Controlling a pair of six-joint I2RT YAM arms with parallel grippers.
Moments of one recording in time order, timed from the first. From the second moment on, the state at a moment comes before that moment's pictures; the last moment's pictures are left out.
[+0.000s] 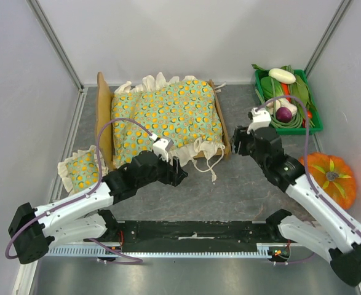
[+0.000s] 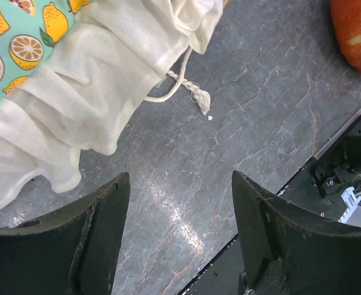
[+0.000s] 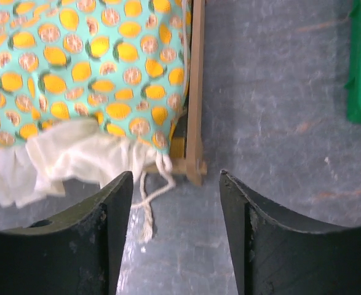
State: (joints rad) left arm -0.90 0.97 0.63 -0.13 -0.03 -0.49; right arm 0.54 0.98 0.86 -0.32 0.26 0.27
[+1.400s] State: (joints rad) left arm -0.98 0.95 0.59 -0.12 -0.15 -0.51; right arm 0.82 0.91 0.48 -0.34 0.29 0.65
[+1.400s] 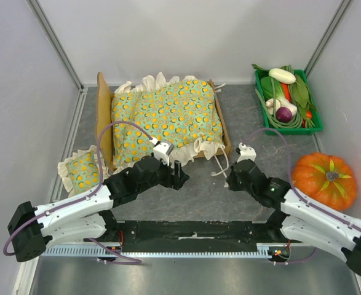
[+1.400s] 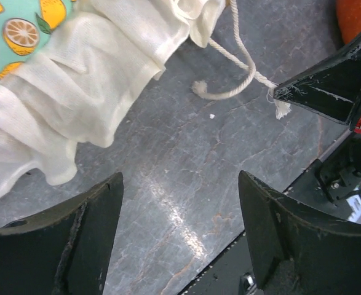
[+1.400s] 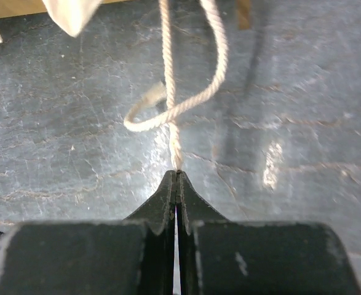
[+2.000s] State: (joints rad) left arm -0.98 1.04 0.65 -0.09 -0.06 -0.62; right arm 0.87 0.89 0.53 -0.73 0.28 0.77
